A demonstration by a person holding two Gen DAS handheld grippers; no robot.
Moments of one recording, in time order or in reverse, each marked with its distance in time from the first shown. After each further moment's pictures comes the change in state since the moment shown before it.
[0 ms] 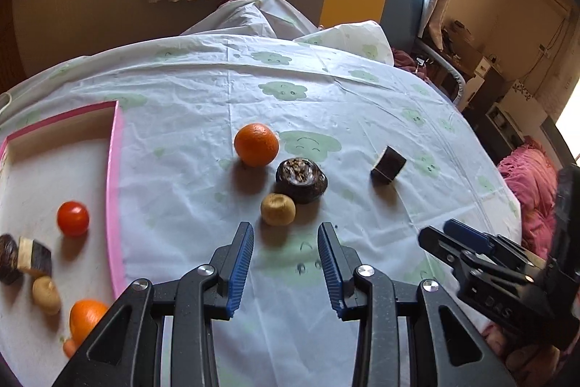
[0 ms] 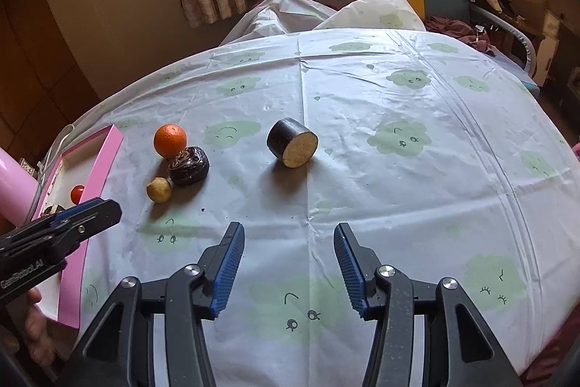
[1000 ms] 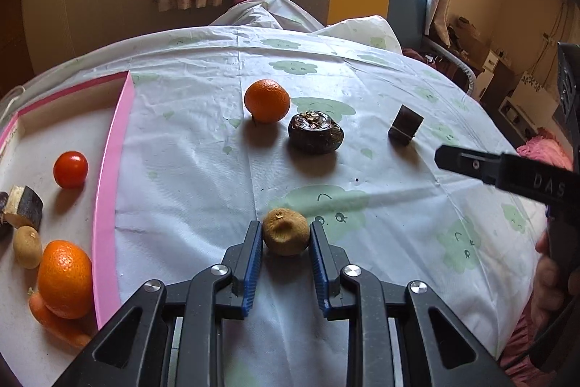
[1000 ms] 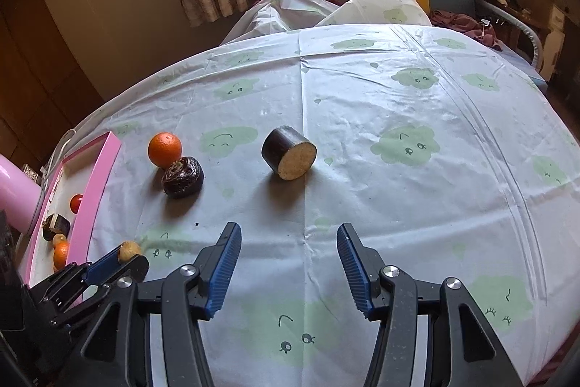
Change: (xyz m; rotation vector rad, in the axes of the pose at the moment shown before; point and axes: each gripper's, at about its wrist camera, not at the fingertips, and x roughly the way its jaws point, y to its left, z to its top) left arm 0.011 0.002 -0.052 0.013 -0.066 0.053; right arm 0.014 -0.004 0.019 -0.007 0.008 0.030
